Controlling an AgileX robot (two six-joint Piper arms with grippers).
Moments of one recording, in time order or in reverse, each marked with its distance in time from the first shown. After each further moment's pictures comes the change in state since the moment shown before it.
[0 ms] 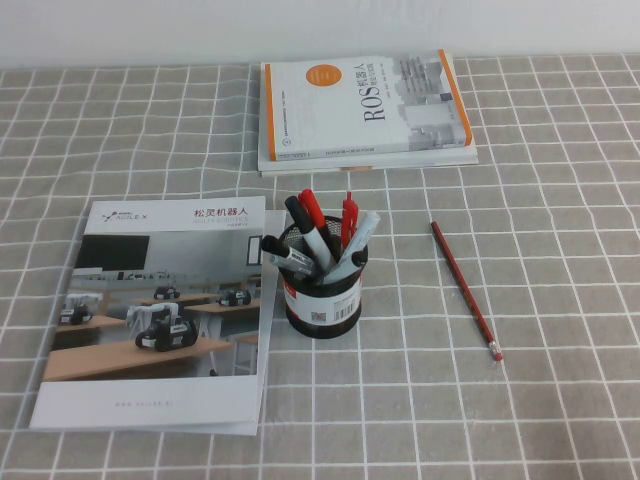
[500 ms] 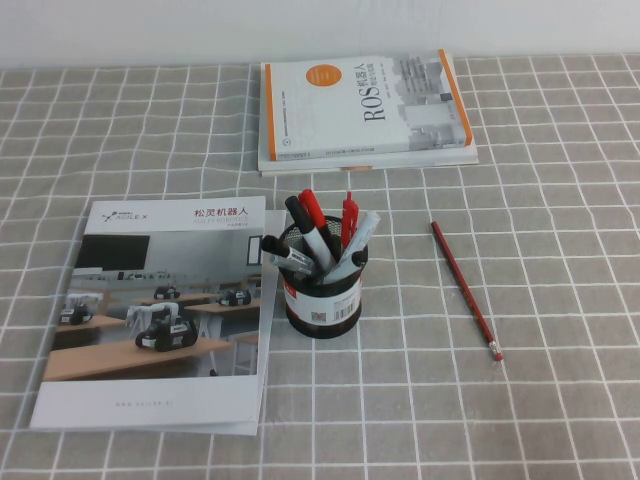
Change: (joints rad) right arm 0.000 0.075 -0.142 0.005 0.122 -0.083; left arm 0.000 0.000 0.000 0.000 0.000 0.000
